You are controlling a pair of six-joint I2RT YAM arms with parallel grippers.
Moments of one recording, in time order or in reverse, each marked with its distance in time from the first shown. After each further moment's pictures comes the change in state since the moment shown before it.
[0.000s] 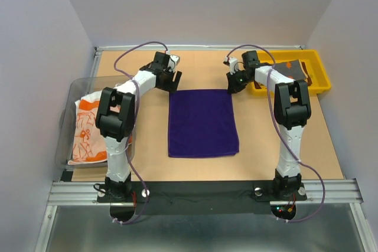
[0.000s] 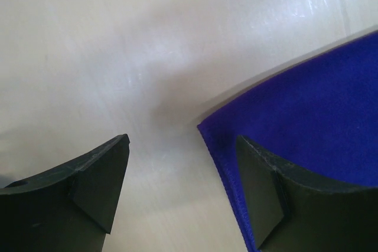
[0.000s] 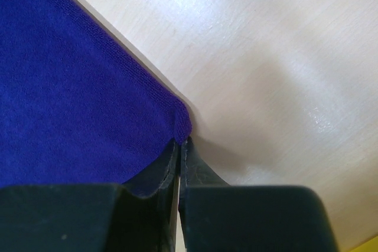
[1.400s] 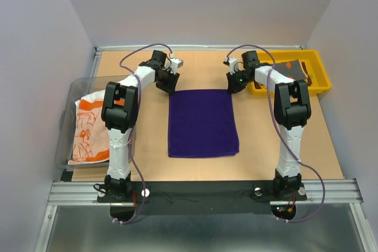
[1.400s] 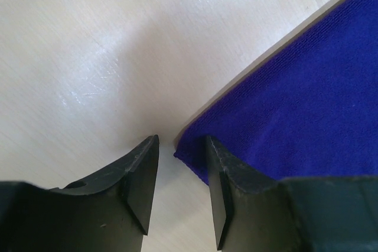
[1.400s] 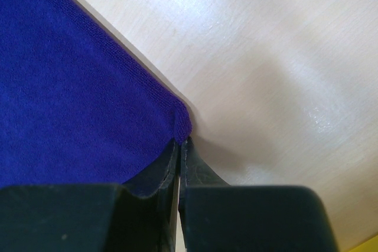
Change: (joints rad) left arm 0.058 0.197 0.195 -0.146 0.303 0.189; right arm 0.000 -0.001 0.000 0.000 0.008 -0.006
